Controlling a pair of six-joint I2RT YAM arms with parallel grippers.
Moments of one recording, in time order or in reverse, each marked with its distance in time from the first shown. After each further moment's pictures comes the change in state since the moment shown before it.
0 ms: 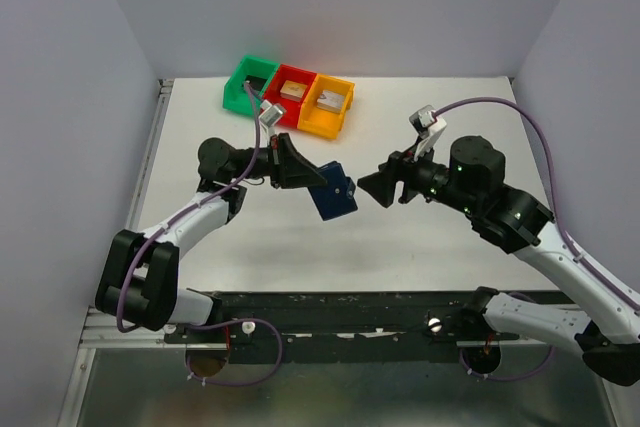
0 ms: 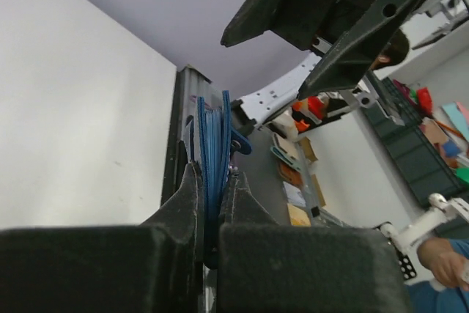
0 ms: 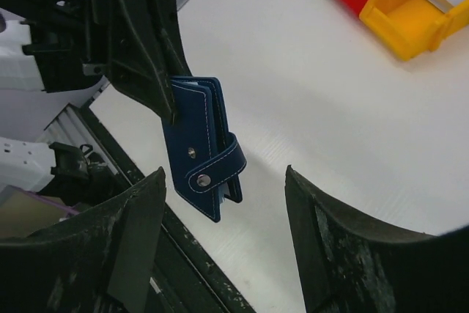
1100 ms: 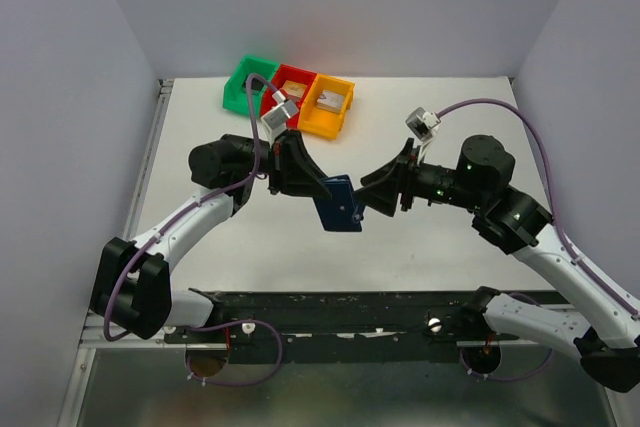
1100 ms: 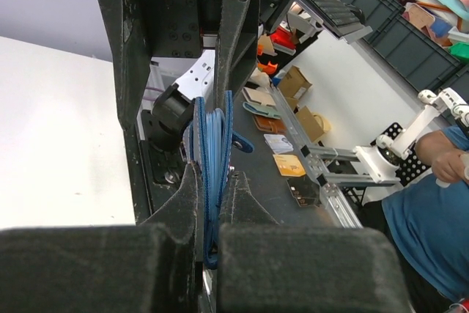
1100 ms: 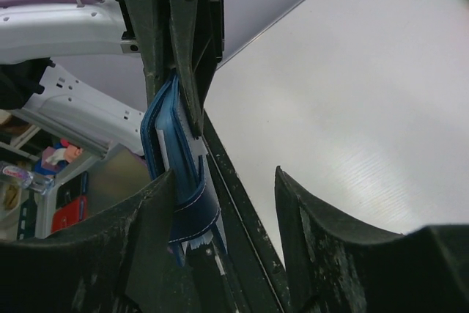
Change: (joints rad) left arm -0.118 -0.002 0.183 0.342 0.185 -0.261; right arm -0.060 -0.037 -0.050 0.150 -0.388 0.108
